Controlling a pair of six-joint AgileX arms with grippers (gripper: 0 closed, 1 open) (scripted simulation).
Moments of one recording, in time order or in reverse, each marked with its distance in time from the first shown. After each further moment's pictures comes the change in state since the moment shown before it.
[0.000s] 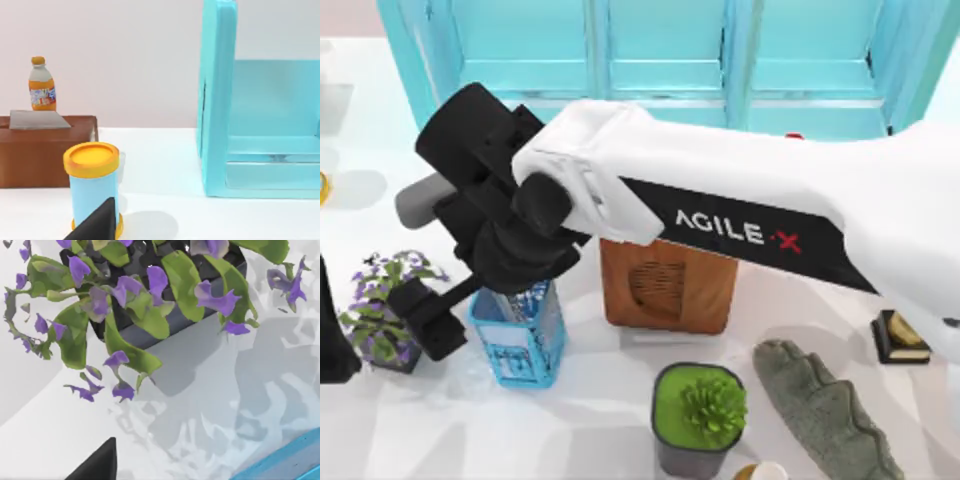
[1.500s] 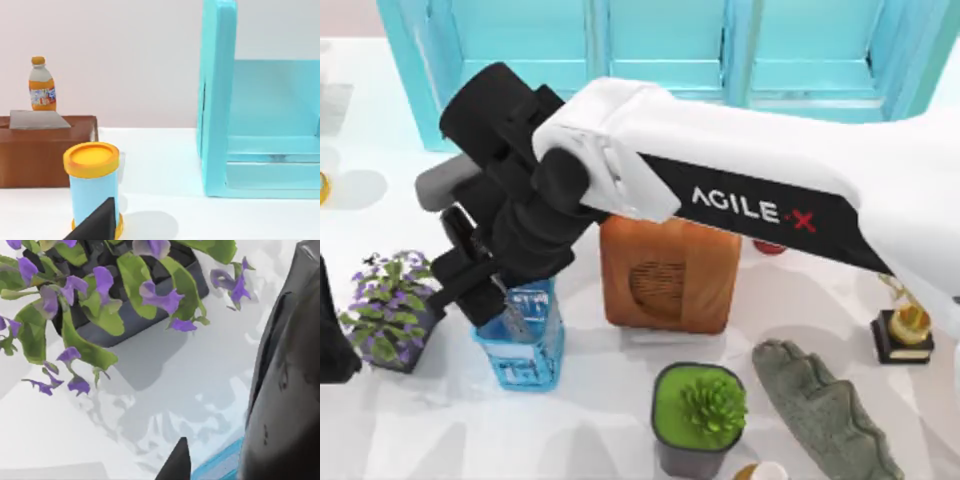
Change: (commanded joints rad) left arm 0.000 0.000 0.000 0.000 0.000 0.000; right arm -0.049 -0.013 0.008 -0.029 -0.020 -0.045
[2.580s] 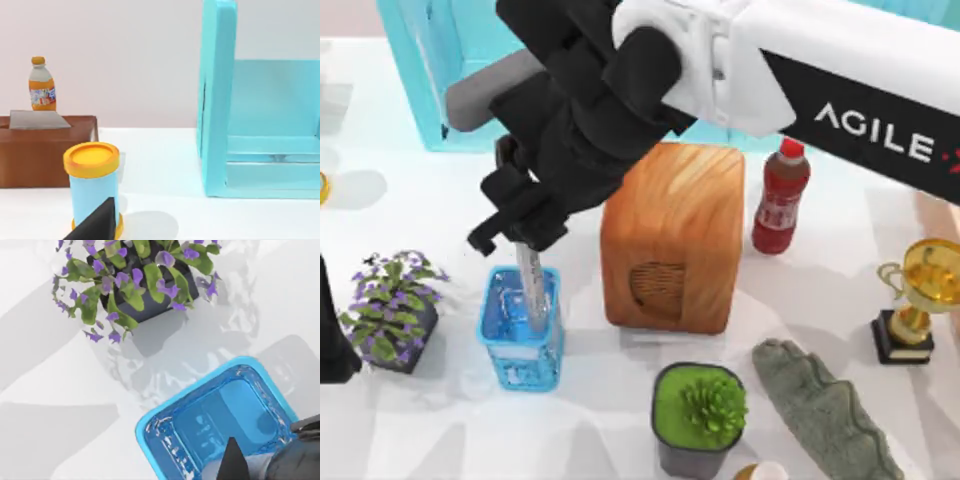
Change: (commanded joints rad) left arm 0.000 0.000 0.000 0.000 0.000 0.000; right arm -0.051 -0.255 0.017 -0.164 -0.077 -0.123
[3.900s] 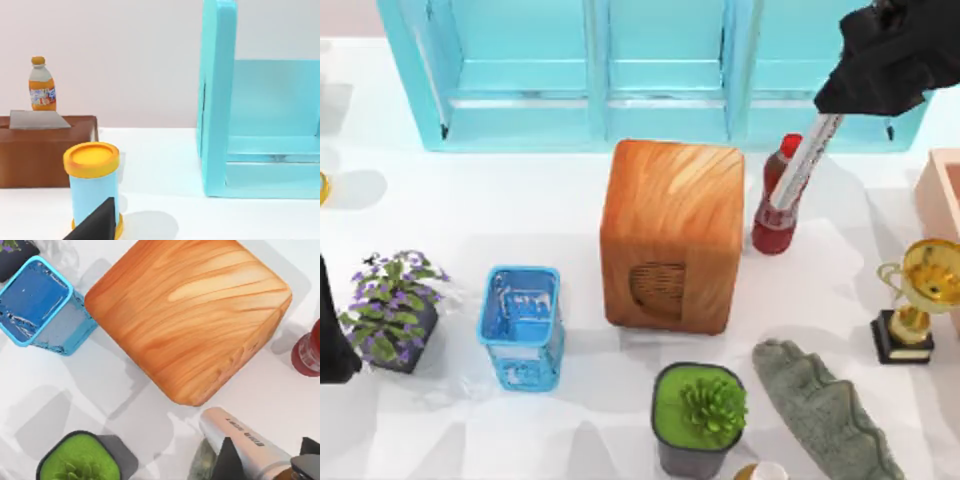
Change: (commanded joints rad) left arm 0.000 0.000 0.000 0.000 0.000 0.000; right arm -0.438 -0.477 -0.180 -0.322 -0.066 -0.162
